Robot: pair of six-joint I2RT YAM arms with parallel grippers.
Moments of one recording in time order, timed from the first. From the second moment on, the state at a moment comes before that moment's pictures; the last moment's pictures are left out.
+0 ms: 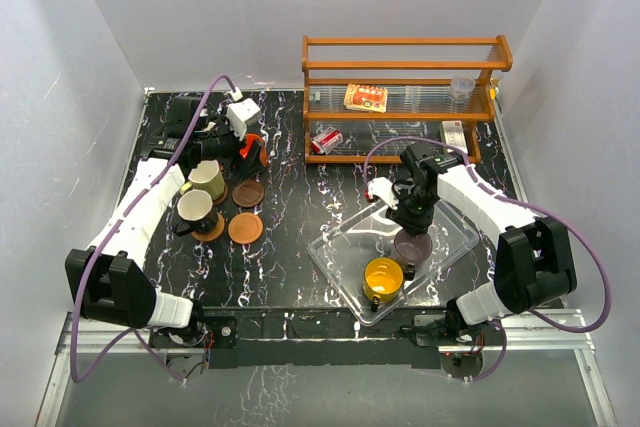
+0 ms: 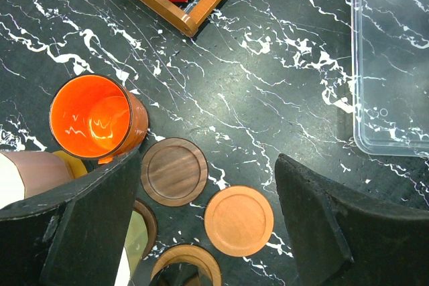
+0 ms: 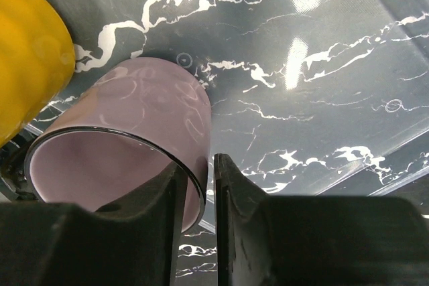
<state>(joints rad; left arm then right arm) -0.19 1.38 1.26 -0.63 0.58 0.49 0.33 1.46 1.04 -1.04 -0.27 -0.94</state>
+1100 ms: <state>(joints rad) -0.35 1.41 1.35 -0.51 0.43 0.21 0.43 1.55 1.61 -0.93 -0.08 -0.53</state>
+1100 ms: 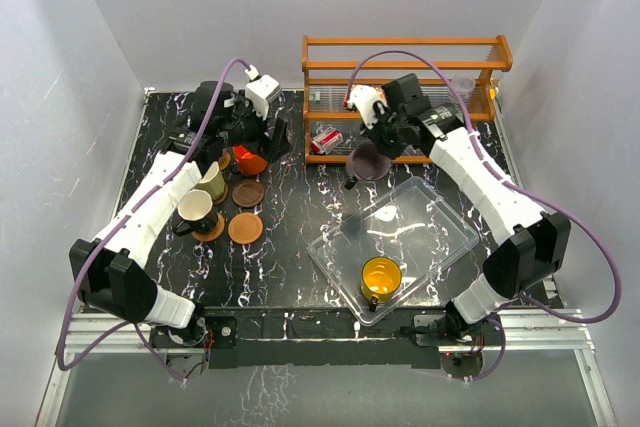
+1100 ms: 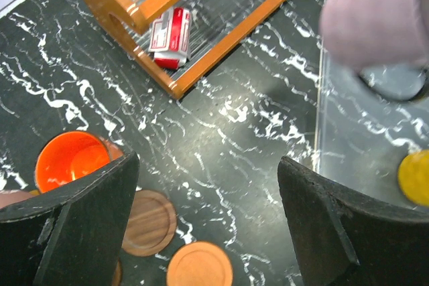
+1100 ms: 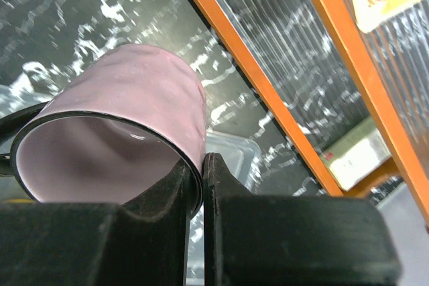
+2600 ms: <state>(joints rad) -0.49 1.59 1.41 -0.39 0.27 -0.08 0.67 1.82 1.83 -0.79 0.08 -0.06</state>
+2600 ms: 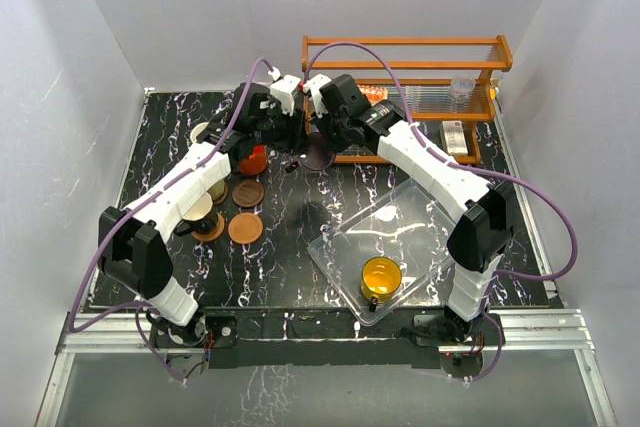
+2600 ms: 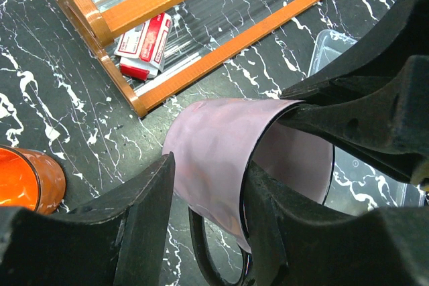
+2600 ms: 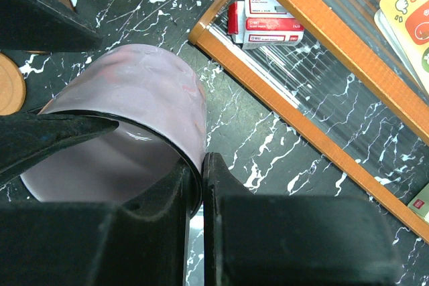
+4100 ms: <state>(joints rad) -0.49 1.55 1.30 -0.40 0.19 0.03 0.66 1.75 1.77 -0.66 -0.10 0.01</state>
